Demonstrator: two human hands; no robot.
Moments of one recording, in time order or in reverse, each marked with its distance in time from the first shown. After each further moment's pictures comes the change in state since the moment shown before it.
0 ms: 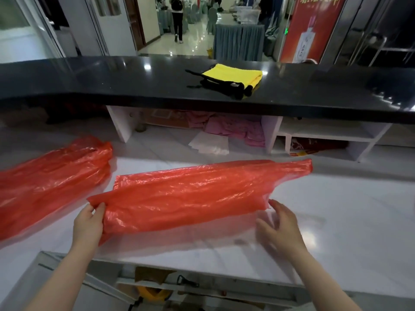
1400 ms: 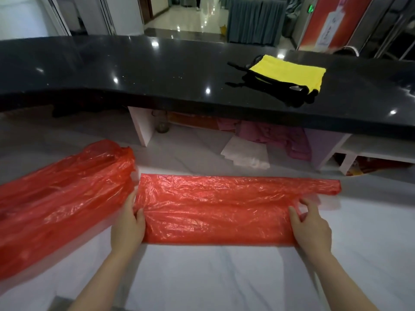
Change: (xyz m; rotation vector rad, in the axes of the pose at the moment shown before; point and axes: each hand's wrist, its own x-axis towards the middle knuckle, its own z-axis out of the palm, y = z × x) left_hand 0.077 0.008 0.037 0.363 -0.148 0.235; right_hand 0.103 -0.065 0.066 -0.224 0.219 0.270
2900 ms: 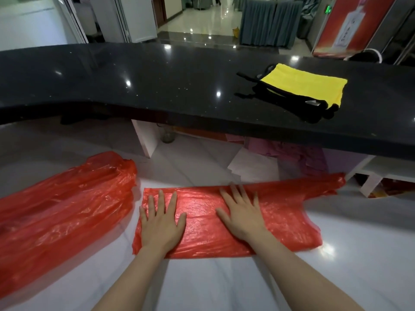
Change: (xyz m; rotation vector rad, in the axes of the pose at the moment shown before) left_hand 0.037 0.030 0.071 0.703 -0.251 0.097; right_hand 0.037 -0.116 0.115 -0.423 -0.357 -0.725
